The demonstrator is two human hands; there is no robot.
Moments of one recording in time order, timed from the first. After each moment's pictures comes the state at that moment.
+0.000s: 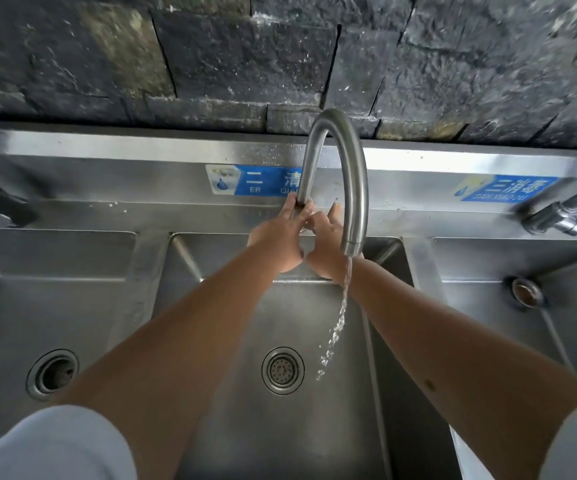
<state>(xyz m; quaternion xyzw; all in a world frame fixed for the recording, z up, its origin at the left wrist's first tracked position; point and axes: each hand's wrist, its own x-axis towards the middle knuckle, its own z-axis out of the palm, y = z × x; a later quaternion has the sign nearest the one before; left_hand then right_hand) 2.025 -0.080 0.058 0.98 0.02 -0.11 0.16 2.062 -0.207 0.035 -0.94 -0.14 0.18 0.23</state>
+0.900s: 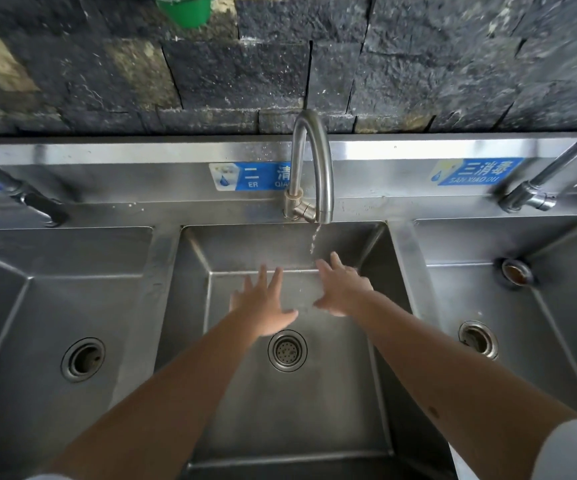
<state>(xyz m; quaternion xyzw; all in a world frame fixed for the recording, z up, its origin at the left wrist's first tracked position) 1.884 -0.102 0.021 0.96 0.07 -0.25 0.12 1.957 -0.268 0.050 -0.94 -0.17 0.28 0.03</state>
